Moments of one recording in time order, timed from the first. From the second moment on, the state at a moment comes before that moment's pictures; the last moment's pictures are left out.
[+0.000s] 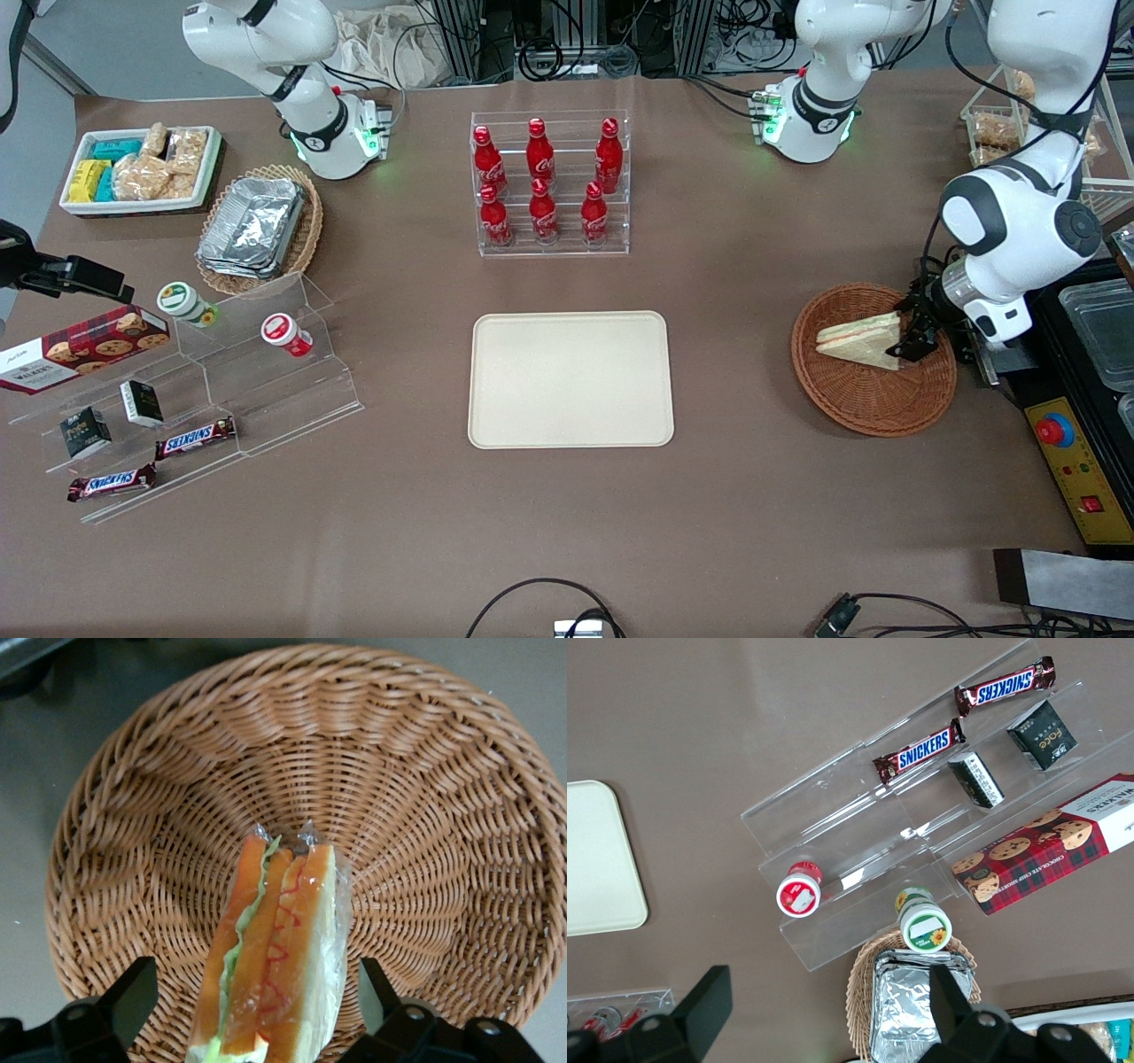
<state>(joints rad) 0.17 0.16 -0.03 -2.38 -0.28 2.53 -0.82</state>
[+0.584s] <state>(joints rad) 0.12 0.18 -0.04 -2.39 -0.31 2.57 -0.83</state>
